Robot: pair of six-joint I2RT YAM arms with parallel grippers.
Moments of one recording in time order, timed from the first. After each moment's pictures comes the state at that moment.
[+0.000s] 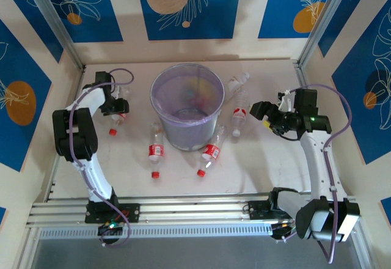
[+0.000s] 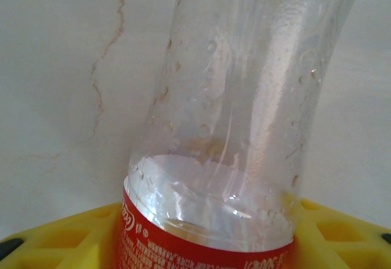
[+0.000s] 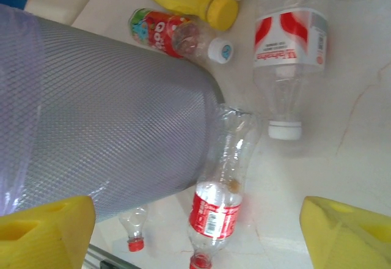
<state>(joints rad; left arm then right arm) 0.09 1.91 1.41 -0.71 0.08 -0.02 -0.11 1.07 1.01 -0.86 -0.66 0.47</state>
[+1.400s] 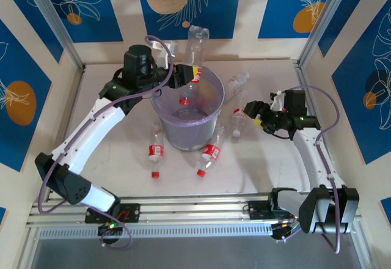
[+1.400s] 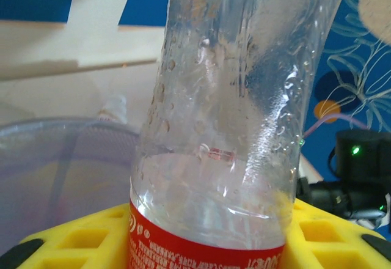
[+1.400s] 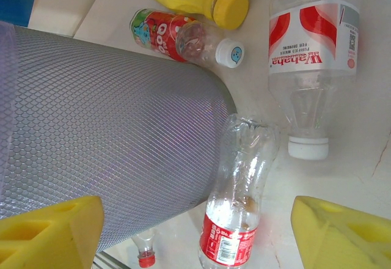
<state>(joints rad) -0.56 1.48 1.59 -0.43 0.40 -0.44 -0.04 1.13 0.92 -0.65 -0.64 0.60</state>
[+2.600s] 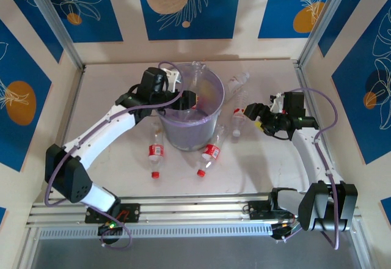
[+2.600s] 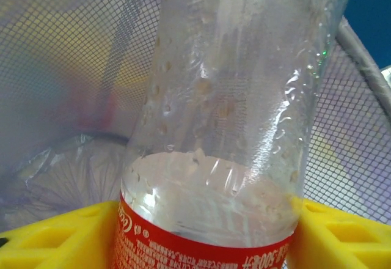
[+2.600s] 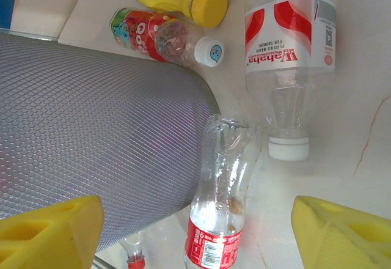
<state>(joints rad) -0.59 1.50 1.34 -0.44 0.31 -0.42 -0.06 1.16 0.88 -0.63 -0.63 0.59</state>
